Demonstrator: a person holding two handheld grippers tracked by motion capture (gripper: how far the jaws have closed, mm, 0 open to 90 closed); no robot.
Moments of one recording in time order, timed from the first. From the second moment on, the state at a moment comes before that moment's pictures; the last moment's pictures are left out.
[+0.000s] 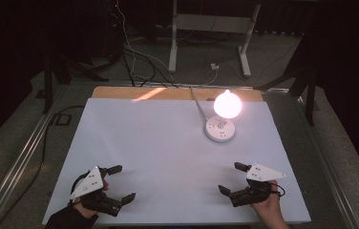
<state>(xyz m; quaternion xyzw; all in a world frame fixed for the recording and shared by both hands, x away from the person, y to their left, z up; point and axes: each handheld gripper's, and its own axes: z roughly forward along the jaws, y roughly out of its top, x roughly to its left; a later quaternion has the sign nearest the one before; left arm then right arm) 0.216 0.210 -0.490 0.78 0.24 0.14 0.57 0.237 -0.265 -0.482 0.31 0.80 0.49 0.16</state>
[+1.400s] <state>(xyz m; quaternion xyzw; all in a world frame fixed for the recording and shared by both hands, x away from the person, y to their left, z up) 0.215 0.210 -0.488 0.77 0.24 0.14 0.57 0.299 -0.287 -0.451 0.35 0.78 0.49 0.19</state>
